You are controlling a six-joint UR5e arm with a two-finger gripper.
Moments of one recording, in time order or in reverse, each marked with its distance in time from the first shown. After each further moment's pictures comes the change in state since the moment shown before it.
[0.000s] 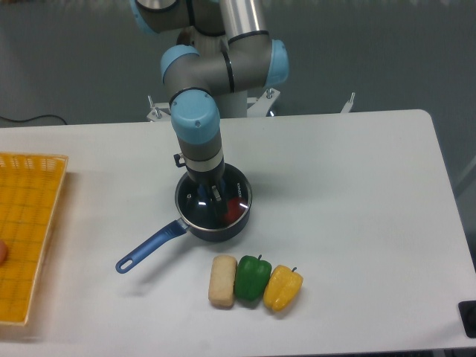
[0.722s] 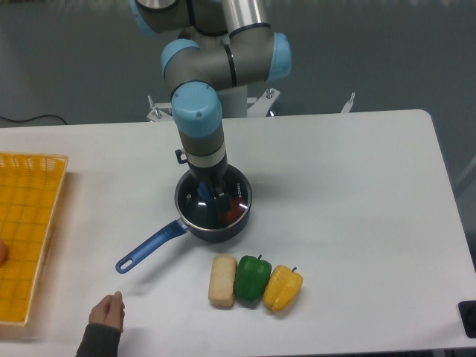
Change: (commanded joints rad) arm 0.023 0.051 0.048 -0.024 0.006 0.003
